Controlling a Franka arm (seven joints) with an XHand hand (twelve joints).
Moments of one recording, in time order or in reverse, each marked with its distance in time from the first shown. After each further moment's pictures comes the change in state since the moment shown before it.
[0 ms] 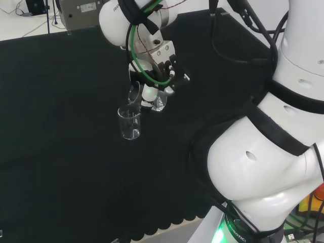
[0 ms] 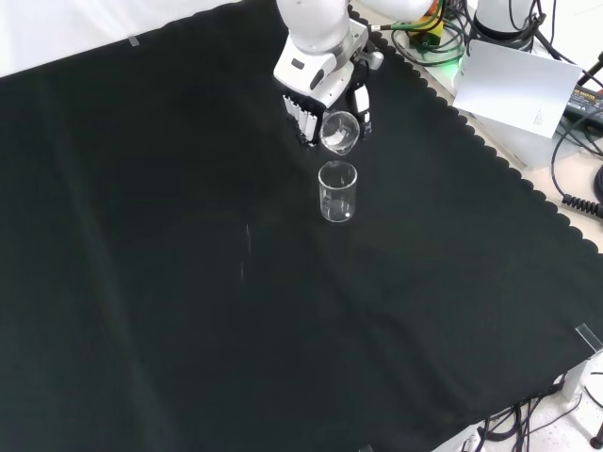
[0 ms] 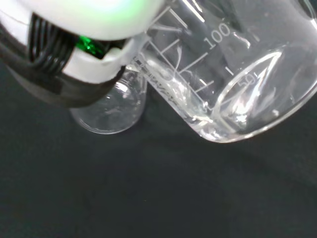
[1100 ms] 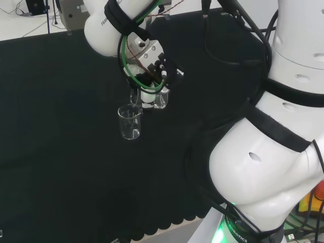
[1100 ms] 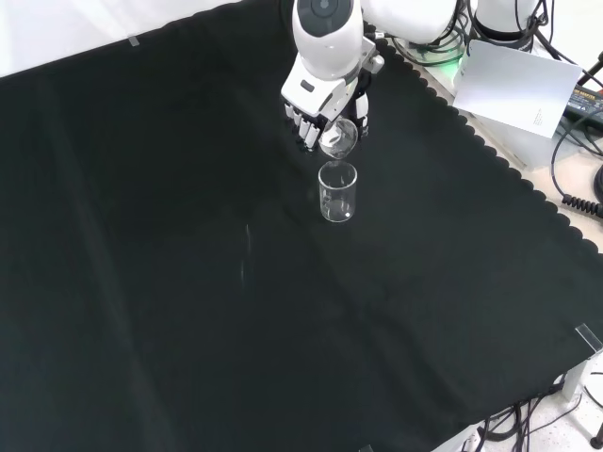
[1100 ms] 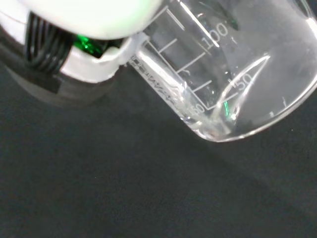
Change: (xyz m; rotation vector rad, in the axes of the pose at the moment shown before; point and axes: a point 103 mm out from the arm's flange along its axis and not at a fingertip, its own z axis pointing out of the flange) arm 0.007 0.007 -0.007 0.085 -0.212 0.025
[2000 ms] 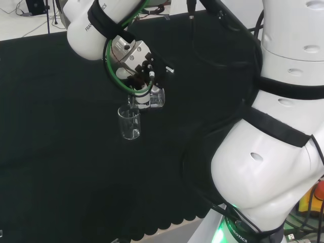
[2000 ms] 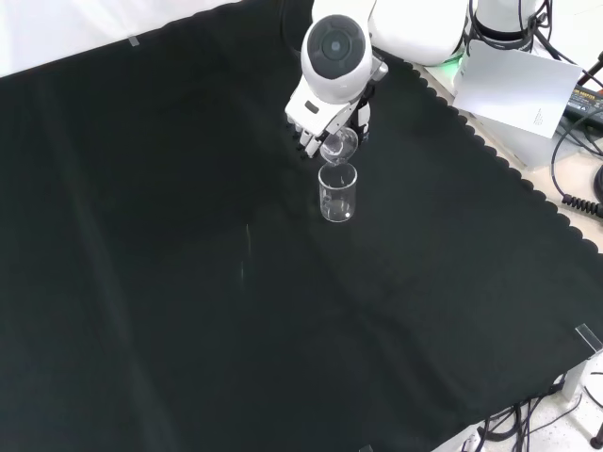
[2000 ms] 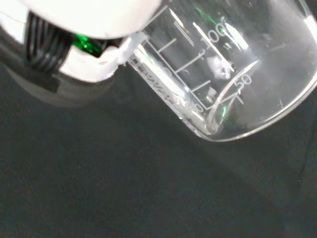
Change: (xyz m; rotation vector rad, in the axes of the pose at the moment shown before) arm 0.012 0.008 -0.011 0.089 -0.117 0.036
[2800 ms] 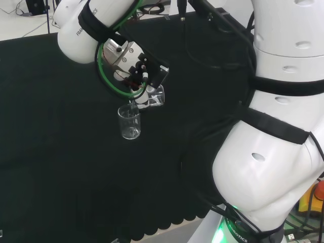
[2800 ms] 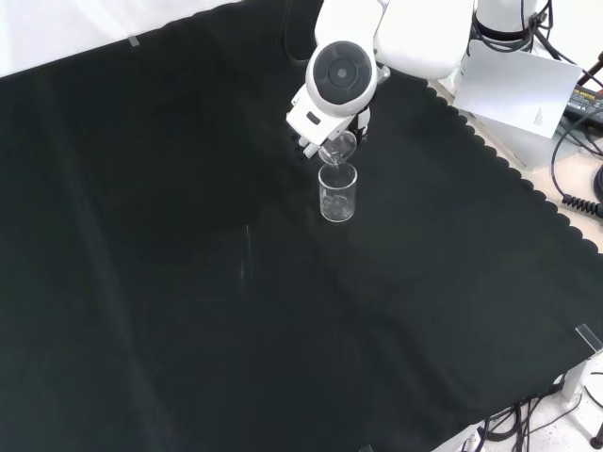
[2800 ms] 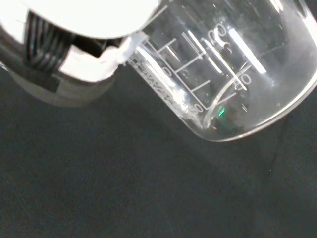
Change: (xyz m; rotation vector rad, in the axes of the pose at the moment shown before) arm 0.004 0.002 -0.007 0.056 -0.080 0.045
